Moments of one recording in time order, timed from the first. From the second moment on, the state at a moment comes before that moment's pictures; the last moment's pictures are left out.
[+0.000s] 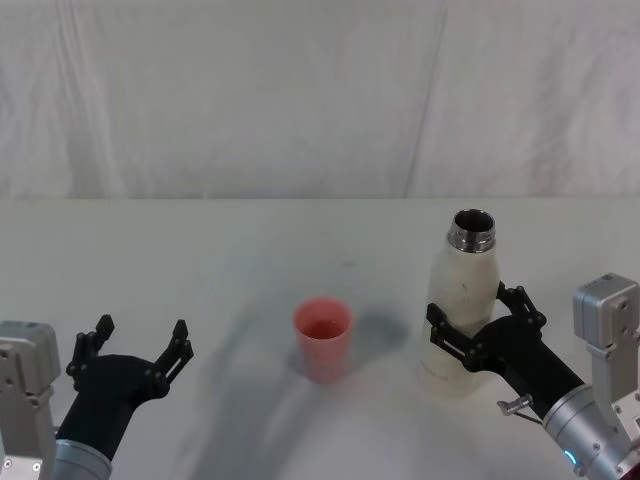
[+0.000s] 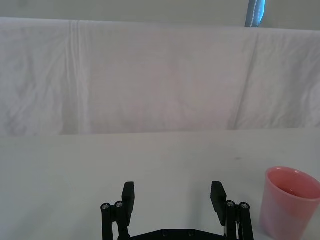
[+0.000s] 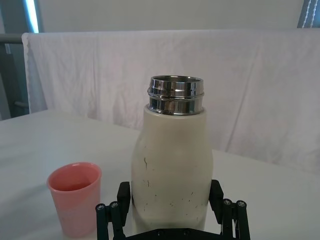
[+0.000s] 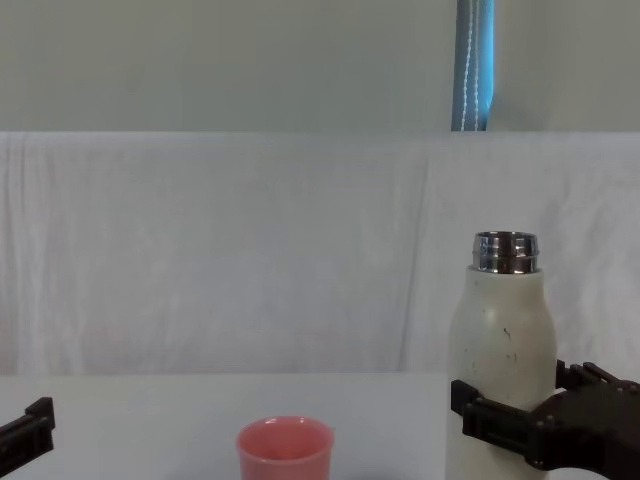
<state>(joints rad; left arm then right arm) 0.27 0.24 0.04 -1.85 -0.25 -0.02 -0.02 0.03 0.22 -0.27 -1.59 0.19 -0.09 0.27</state>
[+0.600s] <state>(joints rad) 0.27 0.24 0.04 -1.85 -0.25 -0.02 -0.02 0.03 0.22 -0.27 -1.59 0.19 -0.09 0.27</state>
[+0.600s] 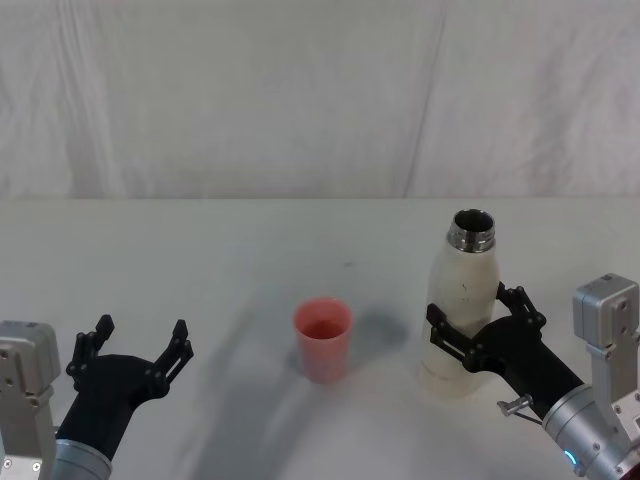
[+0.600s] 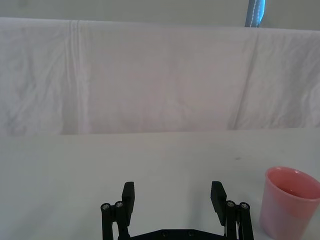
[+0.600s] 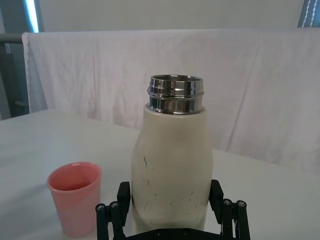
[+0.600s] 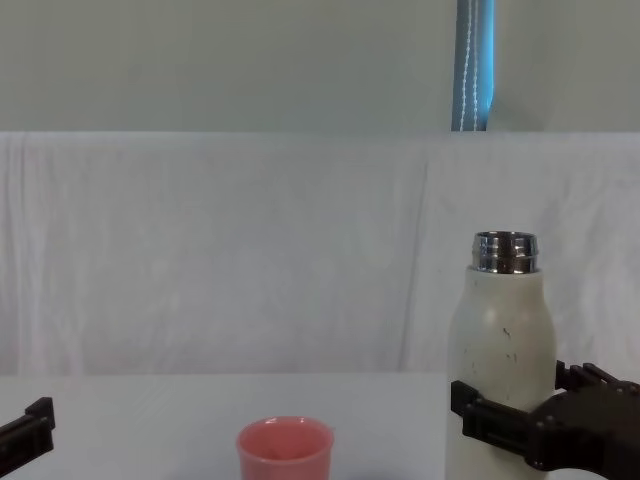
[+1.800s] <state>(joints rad) 0.27 0.24 0.04 -1.85 -0.25 -0.02 -0.02 -0.05 0.26 -0.24 -1.68 0.22 -0.10 0.28</state>
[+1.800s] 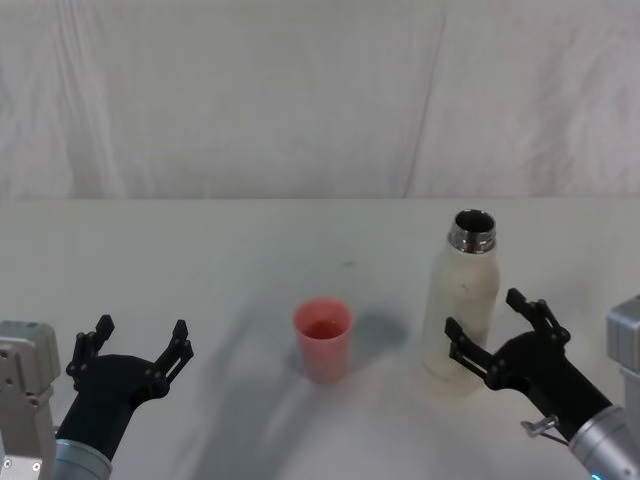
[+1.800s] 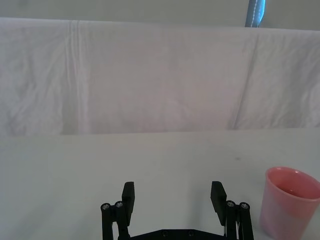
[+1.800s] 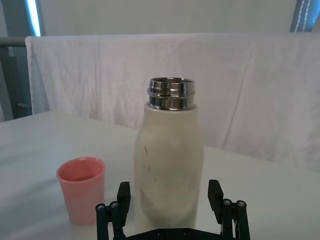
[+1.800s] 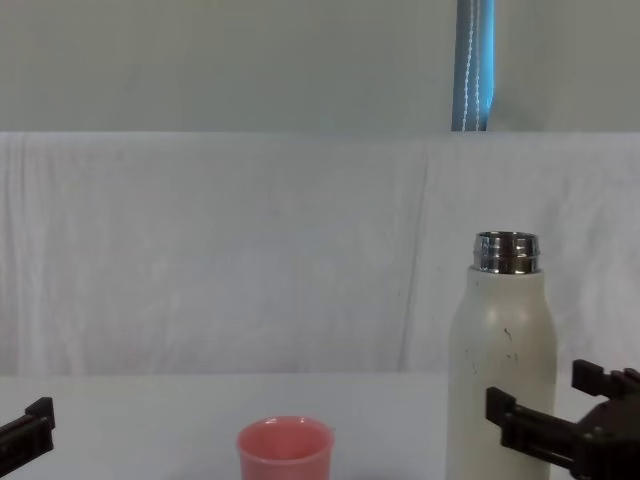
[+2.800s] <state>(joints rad) 0.27 0.24 0.04 -1.85 -0.25 -0.02 -0.02 -0.15 0.30 -0.09 -1.74 0.26 -0.11 0.23</state>
